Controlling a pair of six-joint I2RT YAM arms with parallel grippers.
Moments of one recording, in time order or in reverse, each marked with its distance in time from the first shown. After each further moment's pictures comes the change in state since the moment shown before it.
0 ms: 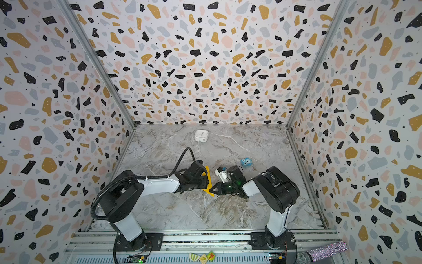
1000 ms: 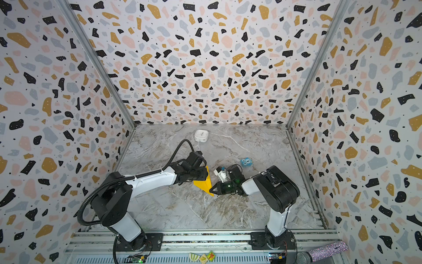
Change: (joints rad) left arm 0.031 -0.095 0.182 -0.206 0.022 0.038; right arm 0.001 0.005 0.044 -0.111 0.013 -0.062
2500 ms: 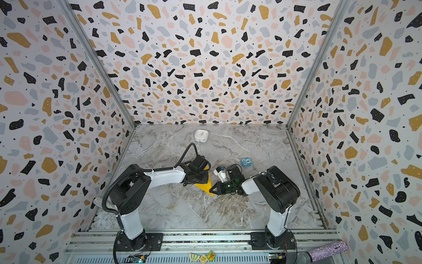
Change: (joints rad) left arm 0.006 0.186 0.029 0.005 -0.027 0.010; right arm 0.002 -0.019 0.005 -0.019 0.015 -0.012
